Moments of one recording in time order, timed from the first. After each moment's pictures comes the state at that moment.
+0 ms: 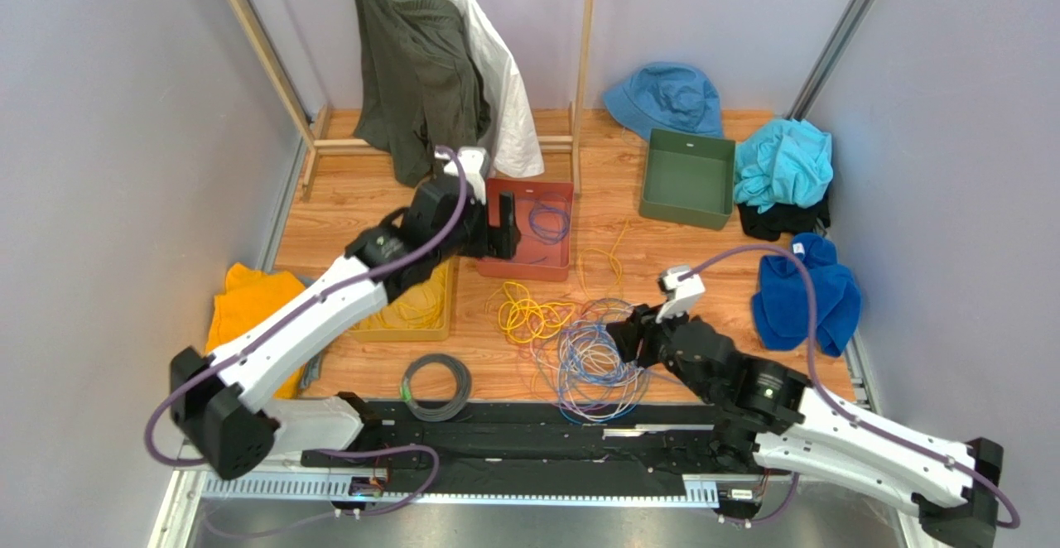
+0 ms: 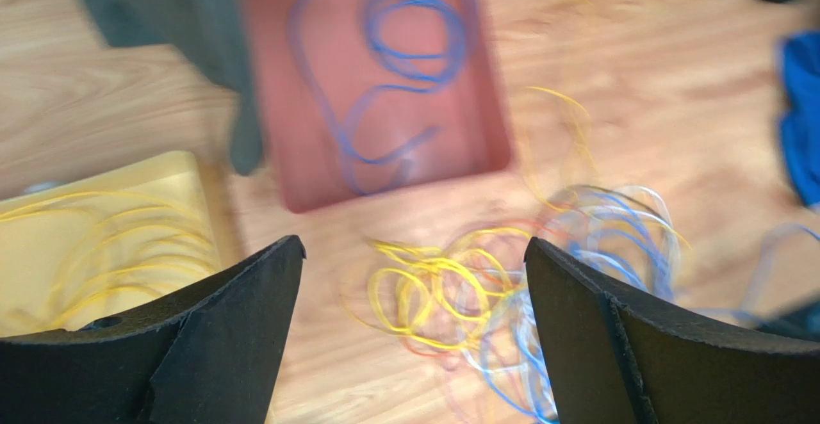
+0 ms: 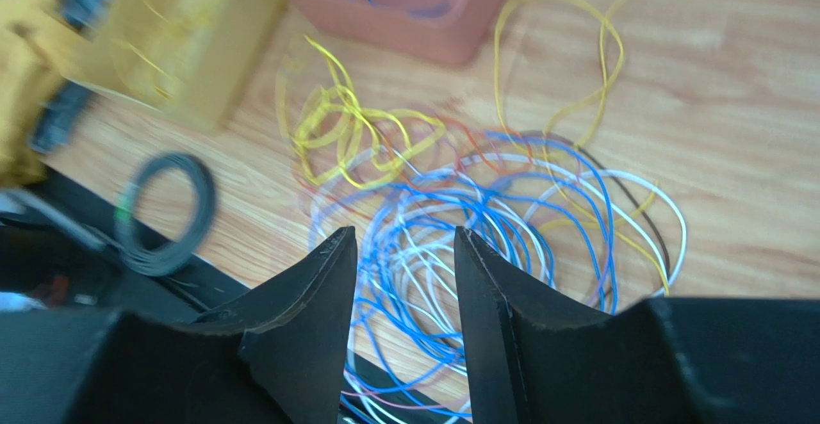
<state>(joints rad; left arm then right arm) -0.65 1.29 1.17 -0.50 -0.16 -0.42 1.10 0.46 0.44 -0.35 0.48 0.56</state>
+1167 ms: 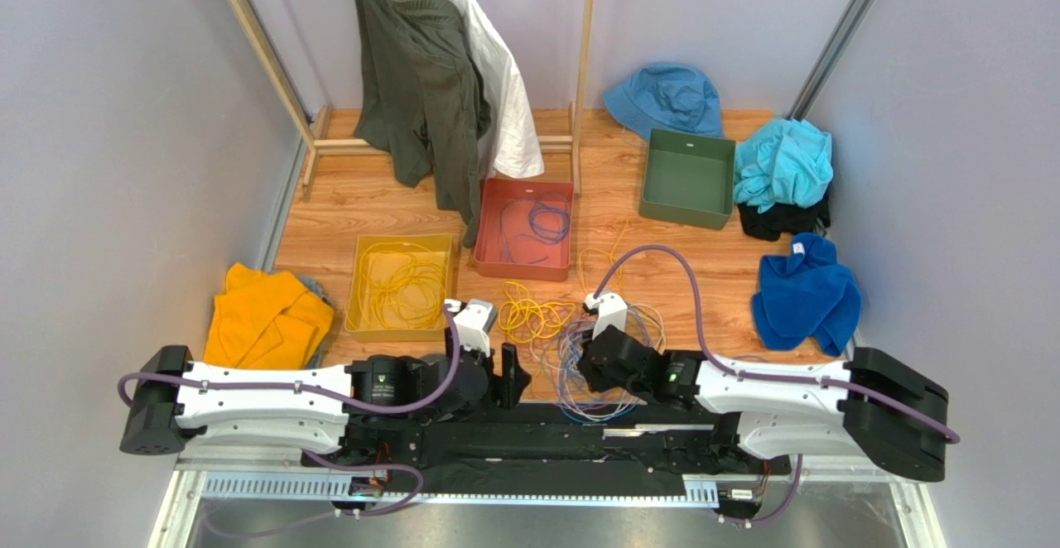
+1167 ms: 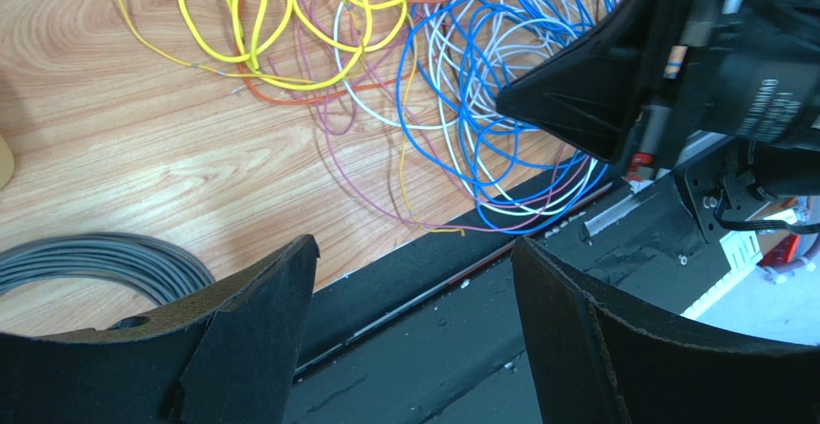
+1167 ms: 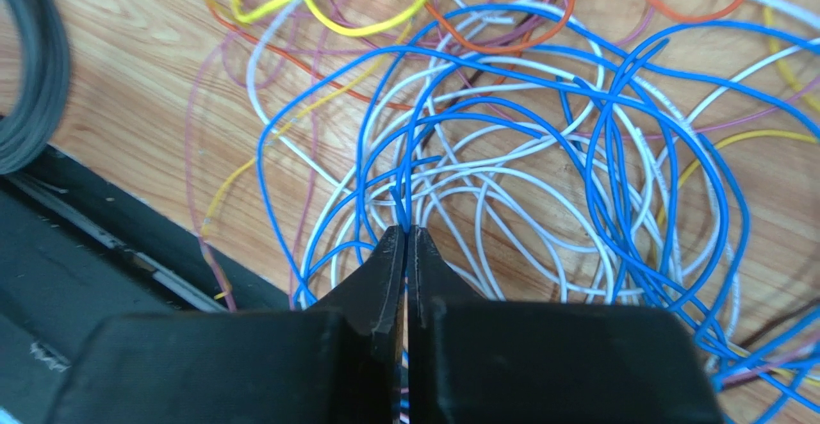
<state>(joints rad) -1.45 0.85 0.51 -0.35 -0.59 -0.92 1.17 1.13 0.38 -0.04 0.32 0.69</state>
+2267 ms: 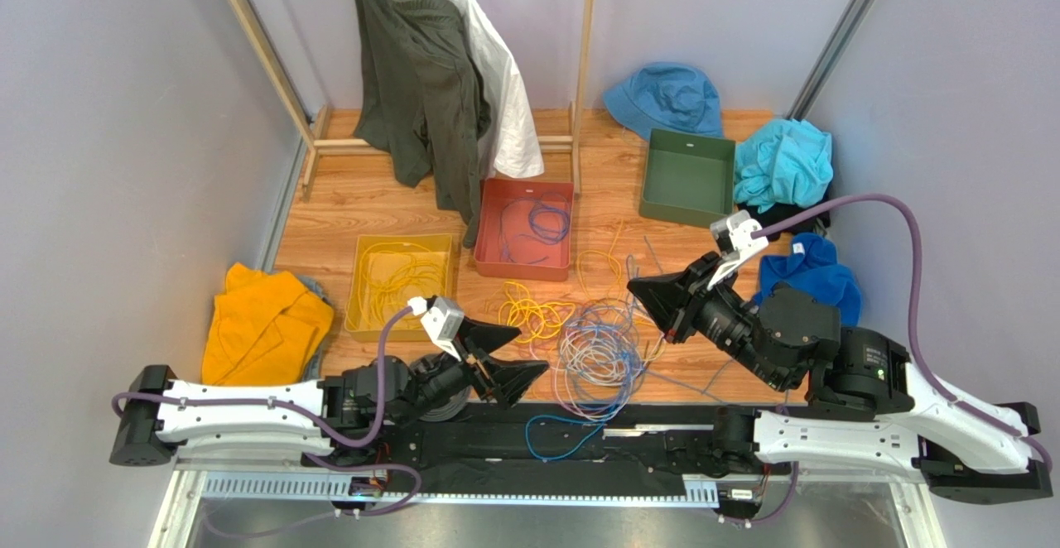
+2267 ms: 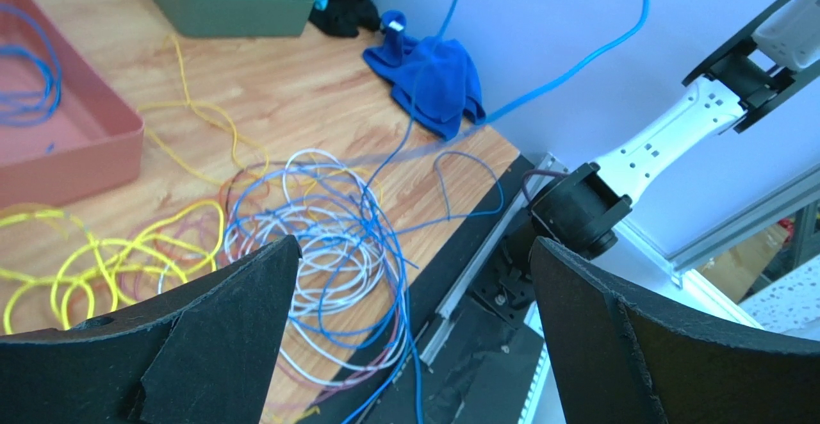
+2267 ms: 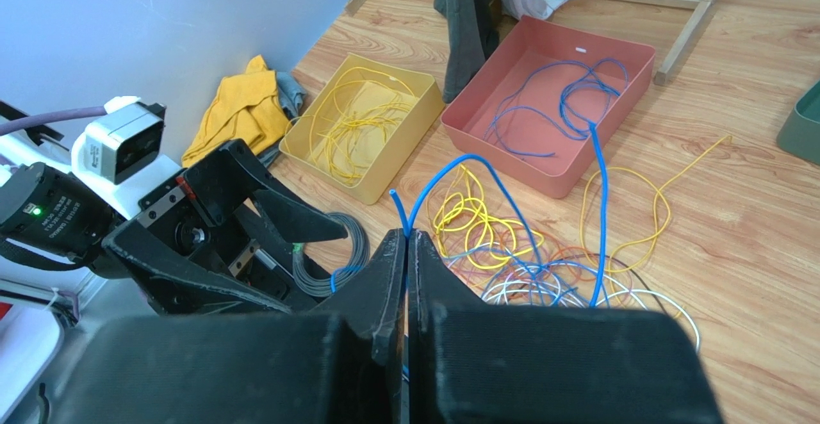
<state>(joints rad) -1.46 0.58 0.29 0.37 -0.48 -0.48 1.31 0.64 1.09 -0.63 0.57 0.47</state>
